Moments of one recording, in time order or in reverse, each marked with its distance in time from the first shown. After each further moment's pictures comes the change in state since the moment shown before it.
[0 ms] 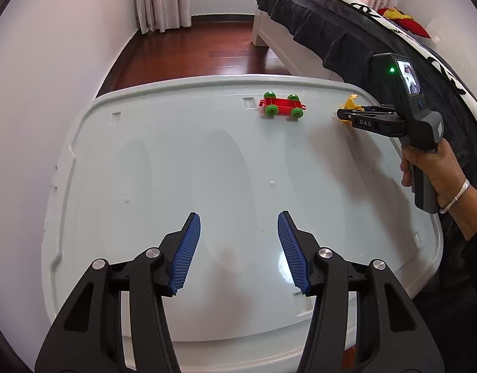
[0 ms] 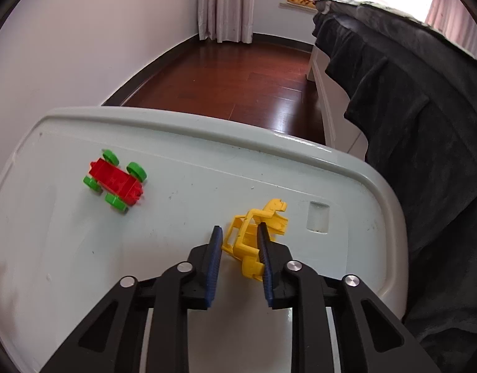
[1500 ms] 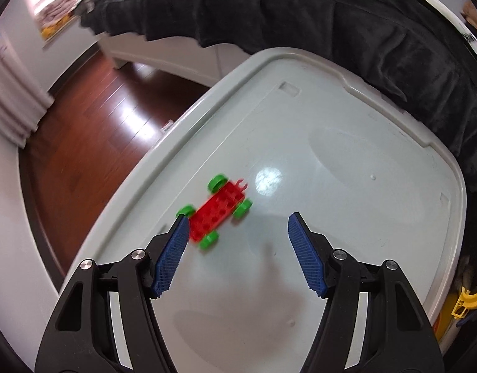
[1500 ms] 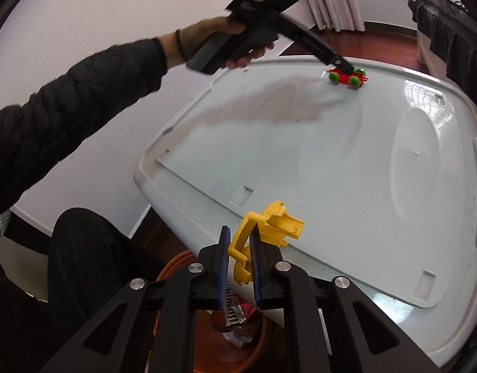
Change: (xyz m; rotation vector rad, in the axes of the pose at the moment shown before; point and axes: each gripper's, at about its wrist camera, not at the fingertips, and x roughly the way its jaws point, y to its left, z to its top) left arm 0.125 -0.080 0.149 0.766 0.148 -0.236; right arm -0.173 0.114 -0.176 -0.075 0.042 0.640
